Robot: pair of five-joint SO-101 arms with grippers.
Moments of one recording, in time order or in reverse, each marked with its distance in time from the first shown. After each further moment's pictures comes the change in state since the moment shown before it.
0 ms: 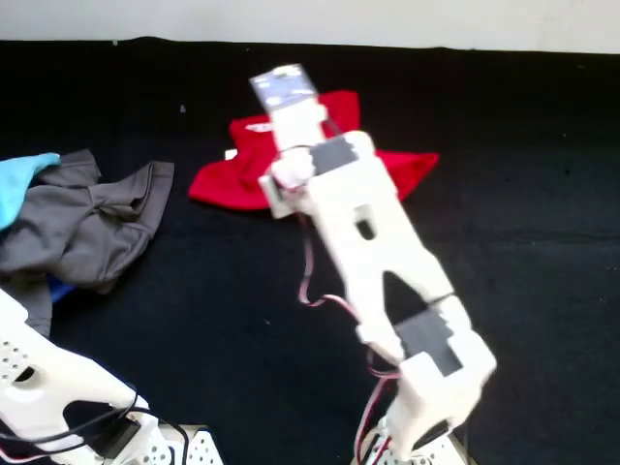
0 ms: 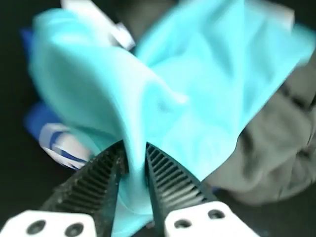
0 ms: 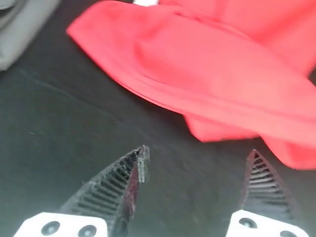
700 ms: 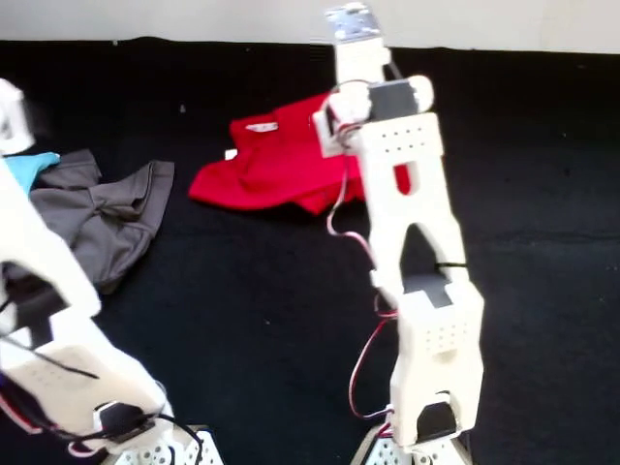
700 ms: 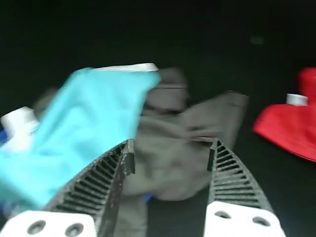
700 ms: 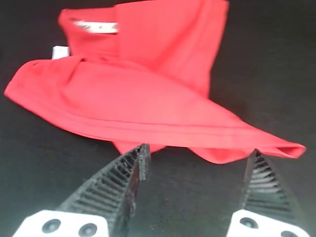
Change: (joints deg) left arm 27.2 -18.5 1.7 0.2 1.8; right arm 16.0 14.8 -38.5 20.1 0.0
